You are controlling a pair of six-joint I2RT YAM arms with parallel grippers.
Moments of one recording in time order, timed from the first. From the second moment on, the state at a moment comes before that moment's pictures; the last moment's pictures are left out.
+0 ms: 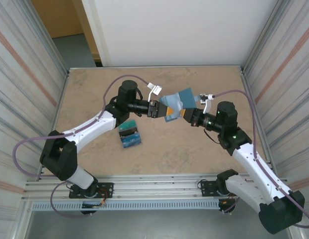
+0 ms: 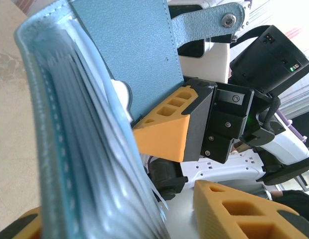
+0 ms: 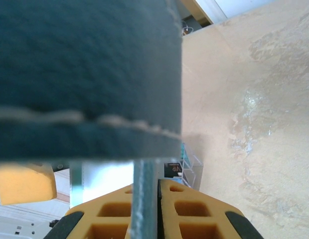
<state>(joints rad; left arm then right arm) -0.63 1.53 1.13 0.15 1.03 -0.67 0.37 0.87 0.71 -0.11 -0.55 0.67</state>
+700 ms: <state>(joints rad) -0.63 1.51 1.13 0.12 1.02 -0.66 0.35 0.85 0.71 -0.12 -0.52 0.67</state>
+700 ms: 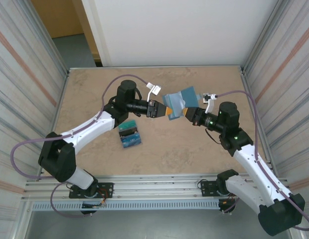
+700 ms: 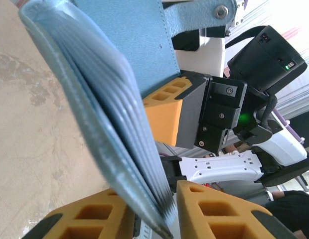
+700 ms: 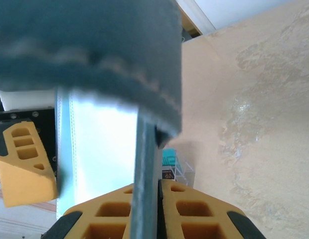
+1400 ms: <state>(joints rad) -0.62 1.51 1.13 0.05 0.98 -0.62 0.40 0.83 0.77 -0.27 -0.42 0.57</state>
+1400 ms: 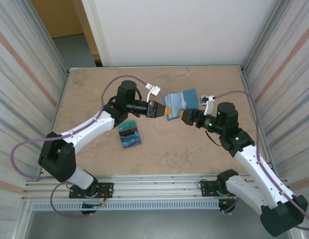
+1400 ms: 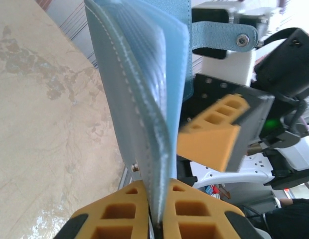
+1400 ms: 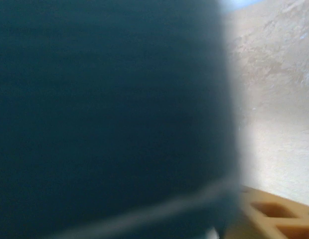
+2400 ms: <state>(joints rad) -0.68 1.56 1.47 -0.67 0.68 -0.23 0.42 0.89 0.79 -0.29 -0.31 0.53</state>
